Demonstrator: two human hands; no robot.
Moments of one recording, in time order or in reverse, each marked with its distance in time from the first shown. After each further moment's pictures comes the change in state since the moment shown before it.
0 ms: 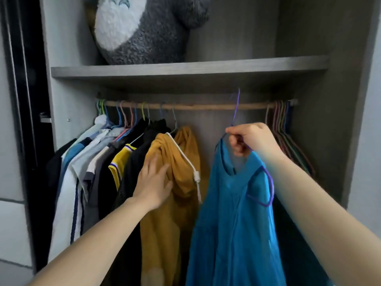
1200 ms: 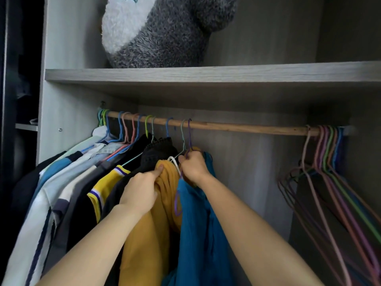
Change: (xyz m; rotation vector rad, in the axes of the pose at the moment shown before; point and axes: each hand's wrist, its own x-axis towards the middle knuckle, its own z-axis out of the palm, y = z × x) left_hand 0.105 -0.024 0.013 -0.041 0.289 -0.067; right_hand 0.198 0.122 0.126 -0.543 -0.173 -0.149
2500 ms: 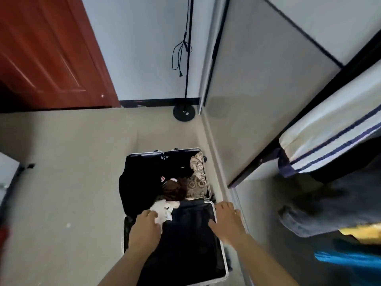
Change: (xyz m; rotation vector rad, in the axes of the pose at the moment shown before) left_hand -0.797 -0.249 -0.025 0.159 -0.469 -1.596; right_hand -0.631 0.168 0.452 -0.712 -1.449 -0.570
